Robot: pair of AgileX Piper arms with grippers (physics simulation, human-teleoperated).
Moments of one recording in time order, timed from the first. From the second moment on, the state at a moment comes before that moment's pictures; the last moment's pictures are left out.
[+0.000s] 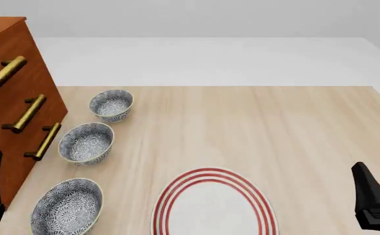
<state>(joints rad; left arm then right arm) 0.05 0.00 -0.12 -0.01 0.34 0.00 0.01 0.00 0.00 0.00</state>
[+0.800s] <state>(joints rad) -0.03 0.00 -0.19 -0.02 0.81 0.00 0.01 0.00 0.00 0.00</state>
